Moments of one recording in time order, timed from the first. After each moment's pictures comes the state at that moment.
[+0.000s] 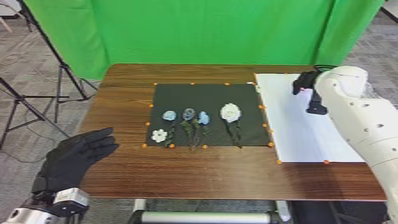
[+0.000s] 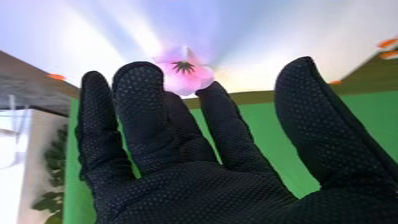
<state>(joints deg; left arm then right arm) 153.2 -43.4 -107.7 -131.4 29.3 6.4 23.9 -51.4 -55.6 63.7 -67.0 -129.0 -36.0 23.2</state>
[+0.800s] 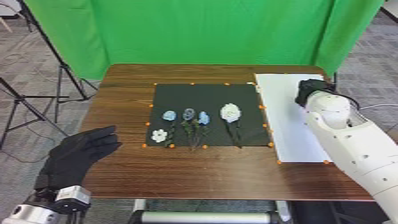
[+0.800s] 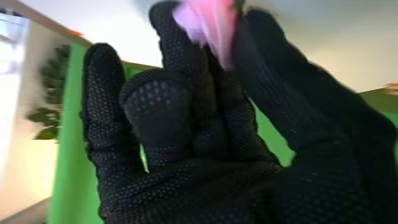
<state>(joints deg) 151.9 -42.9 -107.3 -131.2 29.4 5.8 23.1 -61.1 -52.2 59.2 -74.9 -140.5 -21.3 27.1</state>
